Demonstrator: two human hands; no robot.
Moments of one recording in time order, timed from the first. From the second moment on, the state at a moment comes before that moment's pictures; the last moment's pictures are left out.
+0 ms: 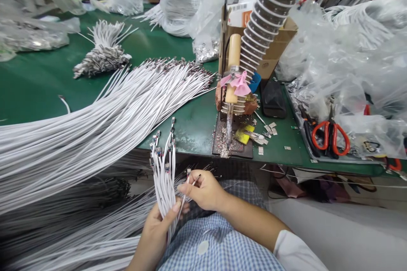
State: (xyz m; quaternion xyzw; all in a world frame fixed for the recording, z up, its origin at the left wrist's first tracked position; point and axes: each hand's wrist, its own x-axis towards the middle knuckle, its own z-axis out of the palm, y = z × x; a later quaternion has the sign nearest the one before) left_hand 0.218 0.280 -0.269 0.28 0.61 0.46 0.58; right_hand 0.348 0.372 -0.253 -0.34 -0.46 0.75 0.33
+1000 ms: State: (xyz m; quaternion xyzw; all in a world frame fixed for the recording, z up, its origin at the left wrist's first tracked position) left_hand 0.229 0.288 -0.269 0.26 0.58 0.51 0.57; right_hand 0.352 0.375 -0.254 -0.36 -0.46 0.74 0.34
